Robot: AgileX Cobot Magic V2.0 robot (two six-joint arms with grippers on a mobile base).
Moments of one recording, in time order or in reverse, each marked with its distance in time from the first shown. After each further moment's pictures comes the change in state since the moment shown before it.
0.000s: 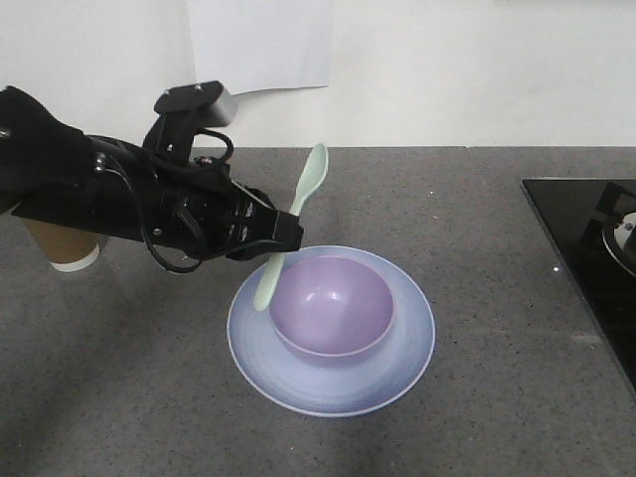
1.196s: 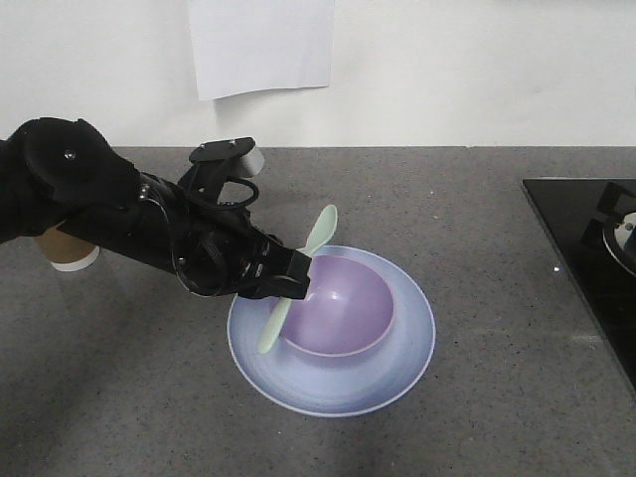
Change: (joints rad) left arm 0.000 0.103 0.000 -0.010 0.095 -0.003; right arm 0.000 0.000 0.061 -0.012 -0.059 0.032
